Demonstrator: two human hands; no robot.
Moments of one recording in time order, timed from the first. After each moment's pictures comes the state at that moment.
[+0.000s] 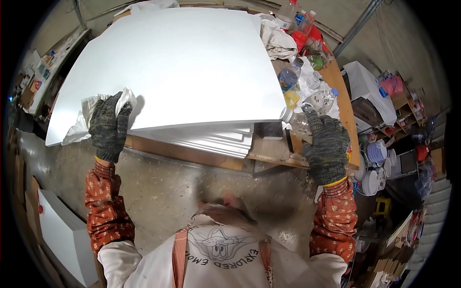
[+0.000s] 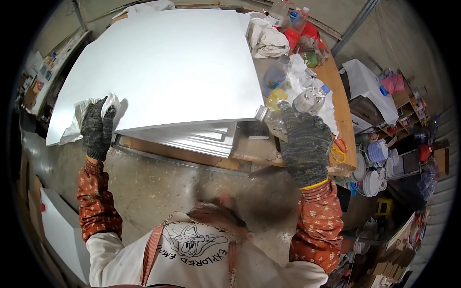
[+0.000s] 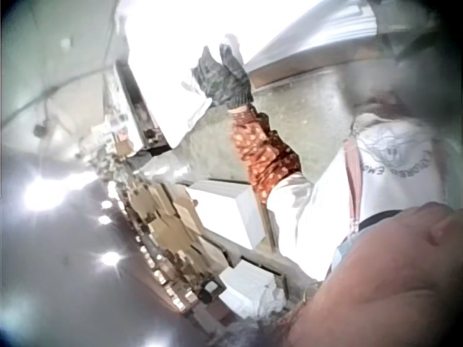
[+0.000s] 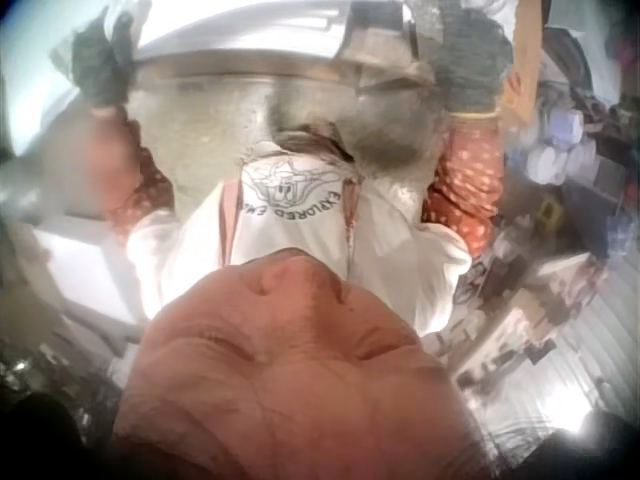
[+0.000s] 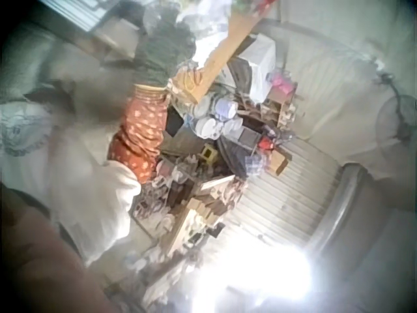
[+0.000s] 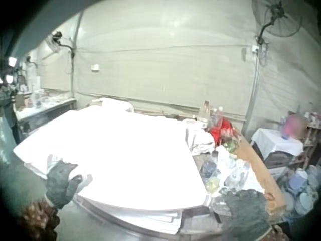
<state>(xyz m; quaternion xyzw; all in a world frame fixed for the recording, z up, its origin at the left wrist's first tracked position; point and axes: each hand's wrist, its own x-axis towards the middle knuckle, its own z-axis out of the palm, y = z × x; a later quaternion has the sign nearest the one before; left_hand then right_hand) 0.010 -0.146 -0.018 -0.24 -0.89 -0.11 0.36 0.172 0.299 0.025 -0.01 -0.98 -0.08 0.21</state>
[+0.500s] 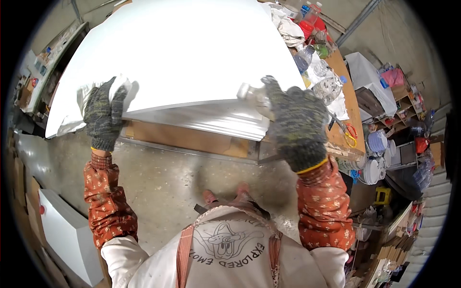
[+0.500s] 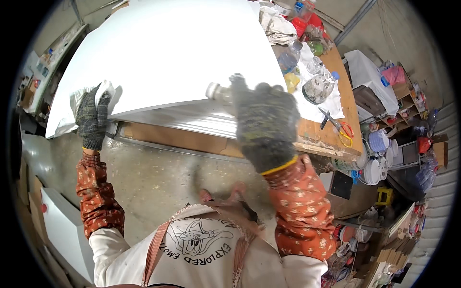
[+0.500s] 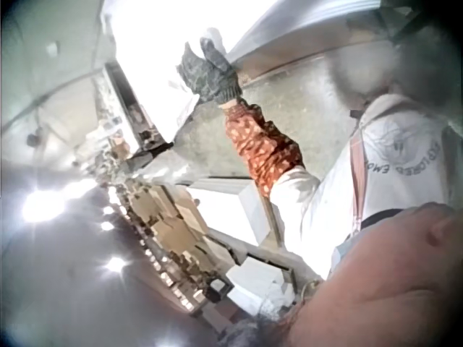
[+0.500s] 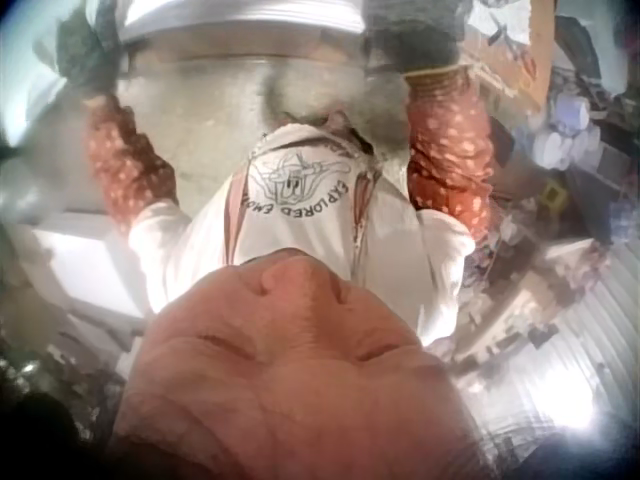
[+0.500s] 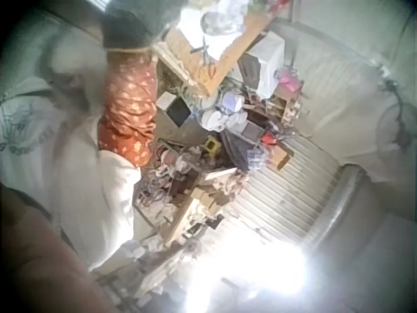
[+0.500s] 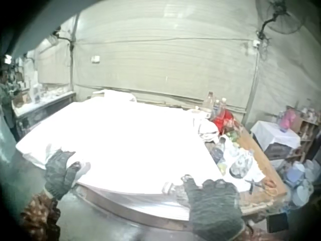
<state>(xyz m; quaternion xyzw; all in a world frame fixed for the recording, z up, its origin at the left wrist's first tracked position) 0.013 -0.175 -0.024 -0.25 -0.89 -0.03 0.37 0.138 0.184 0.038 0.00 -0.98 -0.11 0.14</state>
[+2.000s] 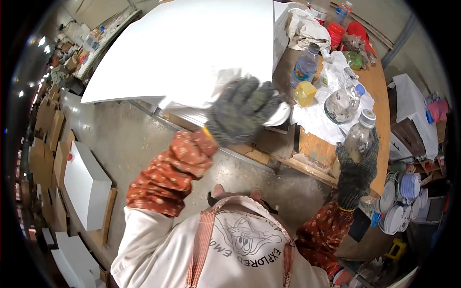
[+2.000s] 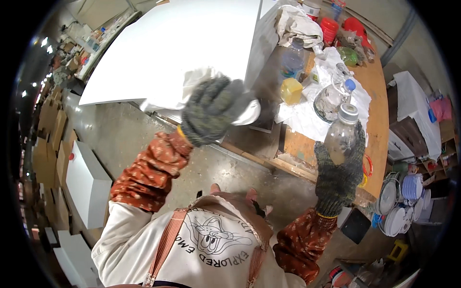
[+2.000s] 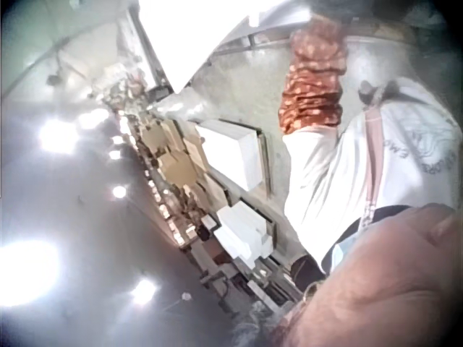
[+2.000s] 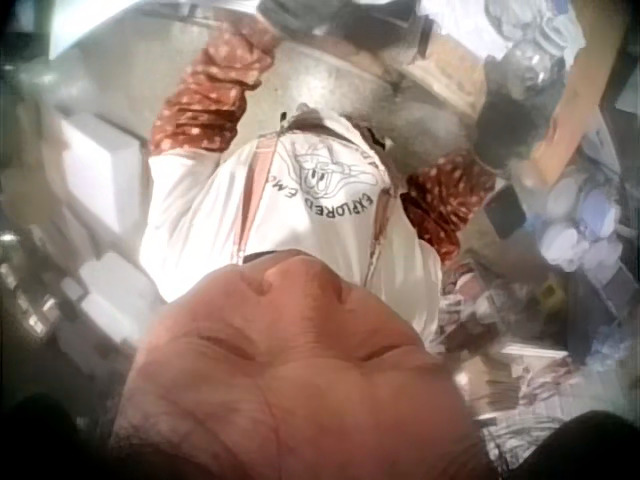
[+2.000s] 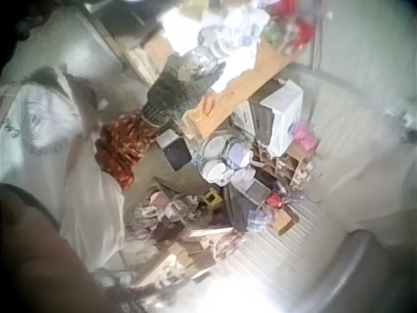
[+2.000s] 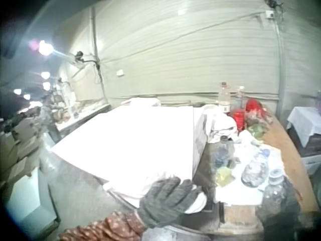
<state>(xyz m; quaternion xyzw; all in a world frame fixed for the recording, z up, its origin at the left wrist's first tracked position) 0.076 0.162 -0.052 -0.43 -0.78 0.02 0.46 0.203 0.435 -0.049 -0.18 -0.89 0.31 0.29</state>
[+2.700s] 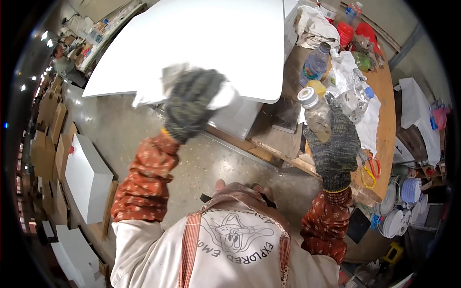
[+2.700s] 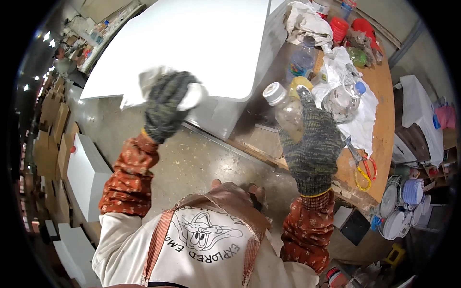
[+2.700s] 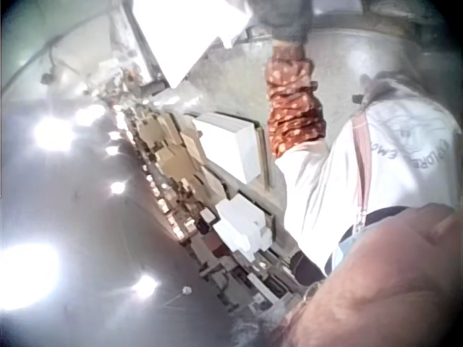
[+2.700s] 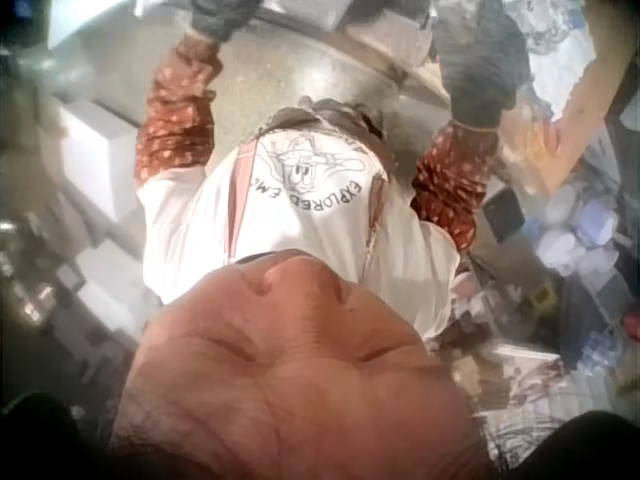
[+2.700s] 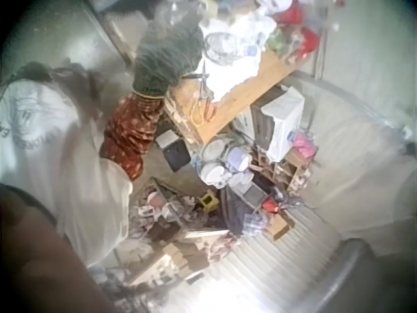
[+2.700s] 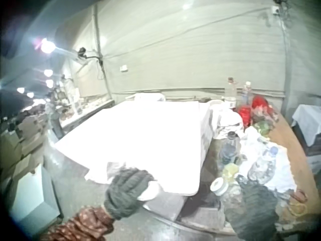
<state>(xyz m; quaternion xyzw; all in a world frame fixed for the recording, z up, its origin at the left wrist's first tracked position) 0.078 0.068 -0.038 -0.34 -0.87 -0.02 0.36 0.159 0.372 -0.025 0.02 -0.94 0.26 0.23</state>
